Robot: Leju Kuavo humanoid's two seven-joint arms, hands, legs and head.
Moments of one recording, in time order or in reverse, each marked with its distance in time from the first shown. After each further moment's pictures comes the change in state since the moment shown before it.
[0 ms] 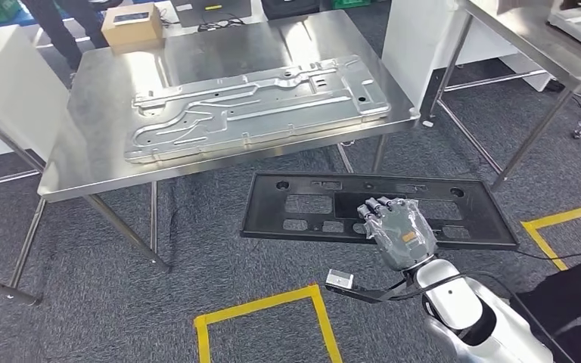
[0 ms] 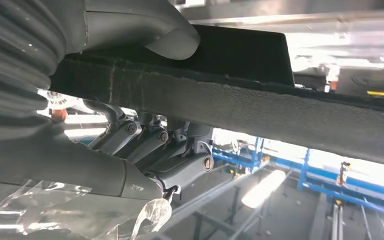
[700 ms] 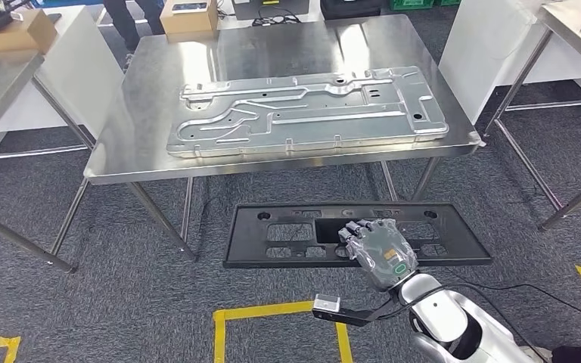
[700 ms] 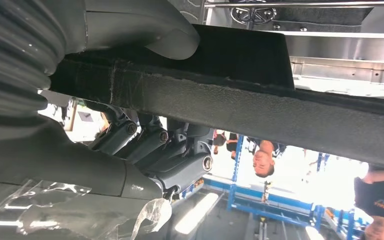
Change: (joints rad) left arm 0.012 -0.003 0.000 0.000 0.001 -0.004 0.031; right arm 0.055 0.034 0.043 0.001 -0.079 0.045 -0.037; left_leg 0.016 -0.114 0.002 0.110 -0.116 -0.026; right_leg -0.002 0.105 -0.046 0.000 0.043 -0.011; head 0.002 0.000
